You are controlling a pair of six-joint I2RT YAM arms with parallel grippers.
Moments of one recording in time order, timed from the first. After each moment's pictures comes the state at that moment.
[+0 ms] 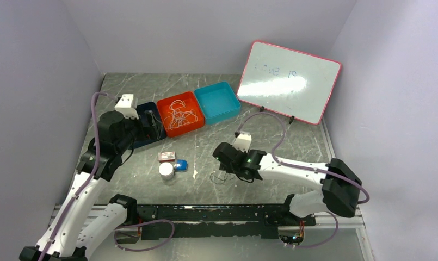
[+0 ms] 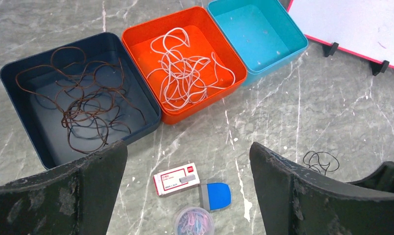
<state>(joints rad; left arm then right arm) -0.30 0.76 0.86 -0.46 -0.02 -0.28 1.07 1.32 0.82 -0.56 0.51 1.10</state>
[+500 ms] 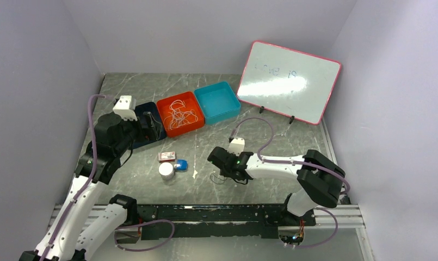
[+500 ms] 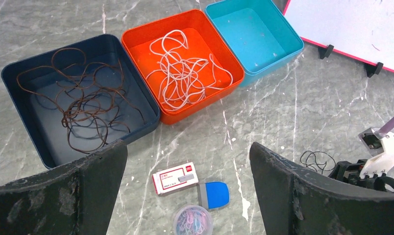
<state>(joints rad) -0.30 0.72 0.85 -0.47 -0.02 -0.29 1.07 1.51 0.78 -0.46 0.49 1.08</state>
